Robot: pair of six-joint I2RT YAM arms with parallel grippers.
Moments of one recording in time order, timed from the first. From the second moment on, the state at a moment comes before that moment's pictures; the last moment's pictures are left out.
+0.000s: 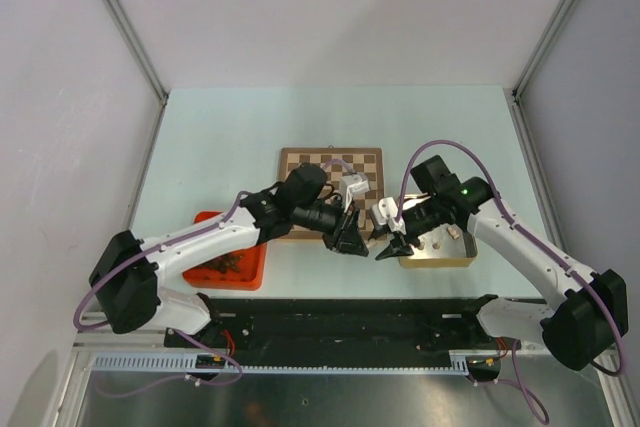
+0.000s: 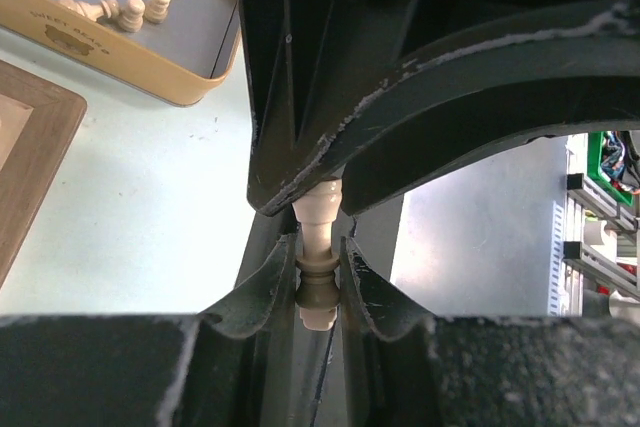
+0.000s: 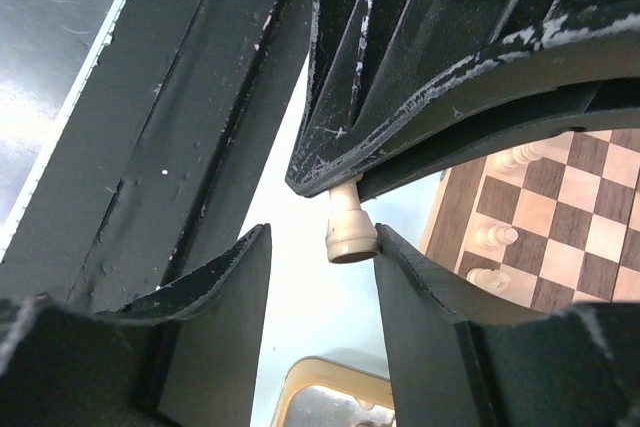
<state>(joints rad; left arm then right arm) -0.89 1.37 0.96 -0.18 0.68 -0.31 0.55 1.19 0.99 -0.92 -0.98 -1.18</state>
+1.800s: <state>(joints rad) -0.71 0.94 0.66 0.47 0.44 -0.75 0.38 1.28 1.00 -0.04 -1.32 0.11</state>
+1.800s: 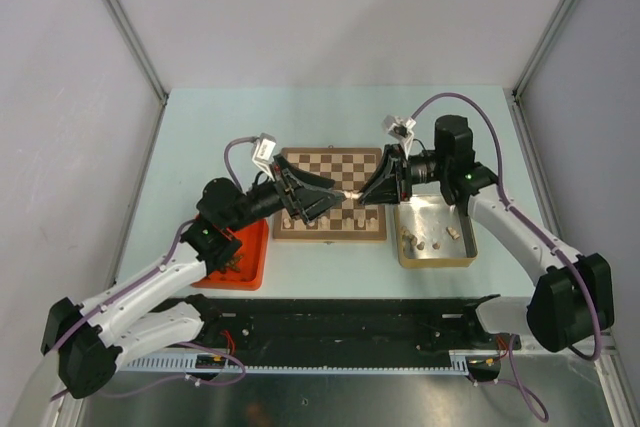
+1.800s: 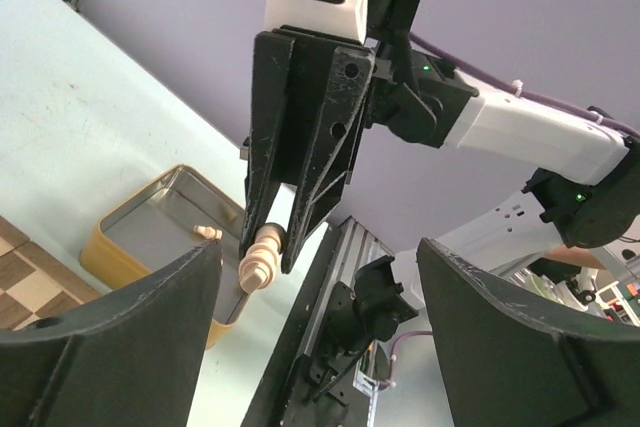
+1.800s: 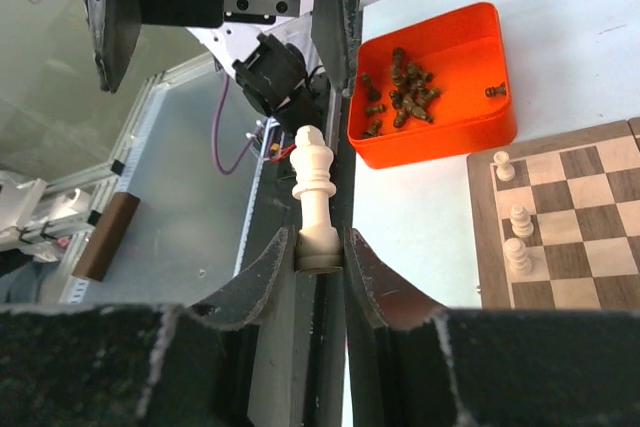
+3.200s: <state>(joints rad) -0.70 1.00 0.65 0.56 0.40 -0.77 0.40 1.40 0.96 0.67 -1.31 0.86</state>
